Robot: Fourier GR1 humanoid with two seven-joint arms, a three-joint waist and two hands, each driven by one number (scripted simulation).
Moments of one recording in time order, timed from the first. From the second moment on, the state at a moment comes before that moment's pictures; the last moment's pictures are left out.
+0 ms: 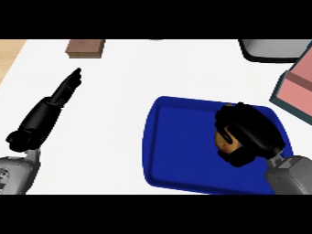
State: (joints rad) left arm -0.21 0.35 -0.11 -1.55 -0.02 -0.11 -0.07; right arm -0.26 -0.43 0.37 -1.60 0.95 0.12 -0.17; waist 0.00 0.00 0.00
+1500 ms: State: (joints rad) left arm -0.25 0.31 -0.08 -1.52 -0.07 -0.14 -0.08; right arm -0.70 -0.71 -0.25 -0.93 0.75 0.18 -0.18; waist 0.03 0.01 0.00
